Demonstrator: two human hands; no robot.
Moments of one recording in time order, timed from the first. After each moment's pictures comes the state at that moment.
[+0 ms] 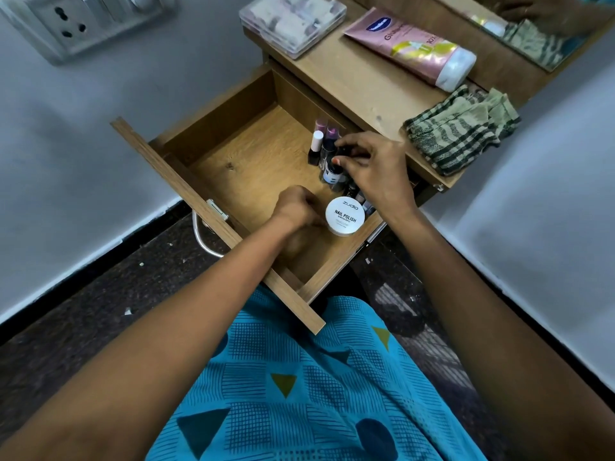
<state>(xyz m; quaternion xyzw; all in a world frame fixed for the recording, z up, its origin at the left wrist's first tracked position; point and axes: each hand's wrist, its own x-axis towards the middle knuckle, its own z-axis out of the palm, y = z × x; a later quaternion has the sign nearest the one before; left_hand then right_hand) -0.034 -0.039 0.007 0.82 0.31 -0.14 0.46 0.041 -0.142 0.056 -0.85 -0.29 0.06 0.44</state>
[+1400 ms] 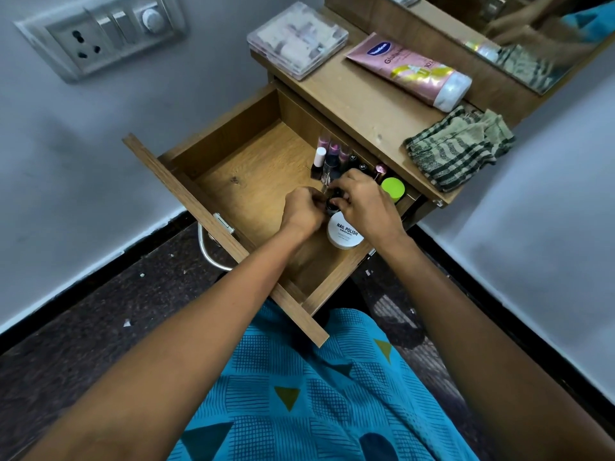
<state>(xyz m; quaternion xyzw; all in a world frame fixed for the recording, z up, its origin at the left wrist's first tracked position) -0.026 -0.047 0.021 0.75 0.37 -0.02 0.55 0.036 -0.143 0.026 -0.90 -0.40 0.05 0.19</state>
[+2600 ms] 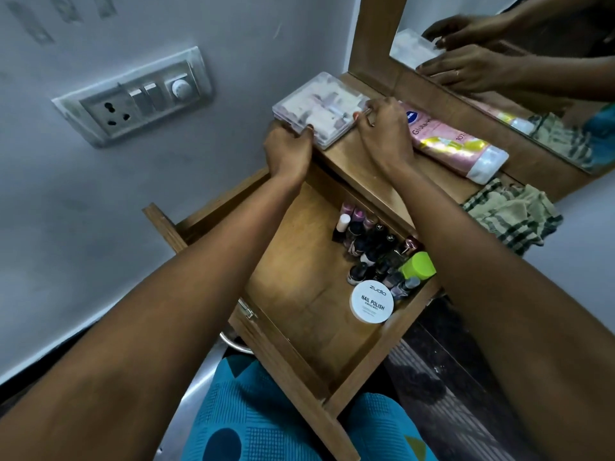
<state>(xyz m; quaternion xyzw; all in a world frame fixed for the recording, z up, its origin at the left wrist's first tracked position) 0.077 0.071 0.081 0.69 0.44 0.26 0.51 0.169 -0.023 0.092 -0.91 -0.27 -0.06 0.31</state>
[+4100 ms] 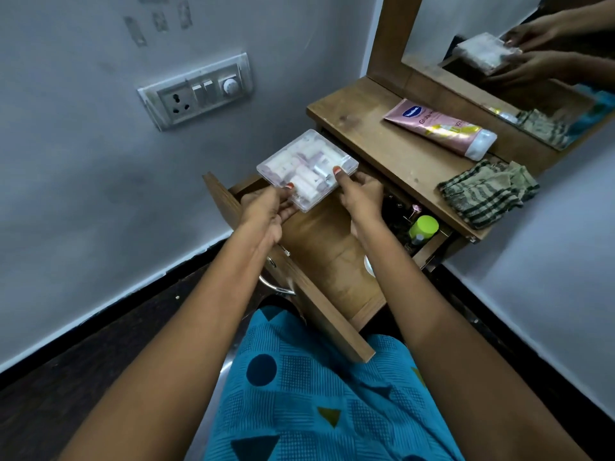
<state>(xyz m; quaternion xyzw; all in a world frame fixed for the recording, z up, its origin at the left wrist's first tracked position) -0.077 0.048 0.080 0.36 0.44 0.21 0.80 0.005 -0.043 0.076 -0.69 0.03 0.21 0.69</state>
